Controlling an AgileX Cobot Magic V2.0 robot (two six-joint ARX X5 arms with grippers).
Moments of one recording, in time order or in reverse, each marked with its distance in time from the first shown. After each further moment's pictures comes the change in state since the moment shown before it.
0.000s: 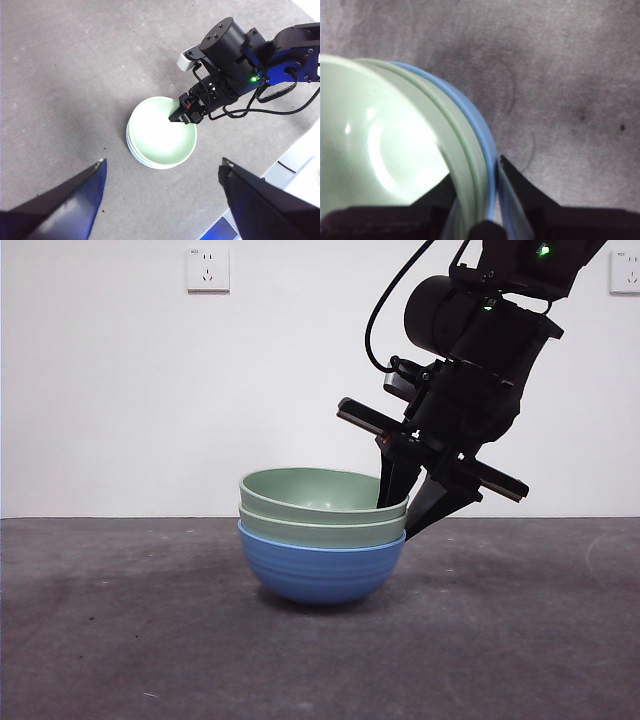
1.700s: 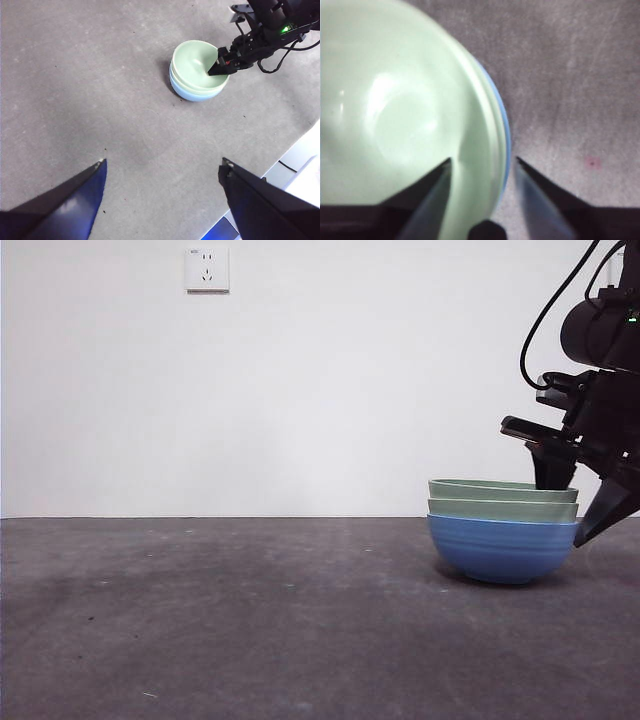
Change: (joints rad) left arm 0.000 0.000 0.000 0.000 0.000 0.008; right arm -0.406 -0.026 0.003 -0.134 0.024 -0.195
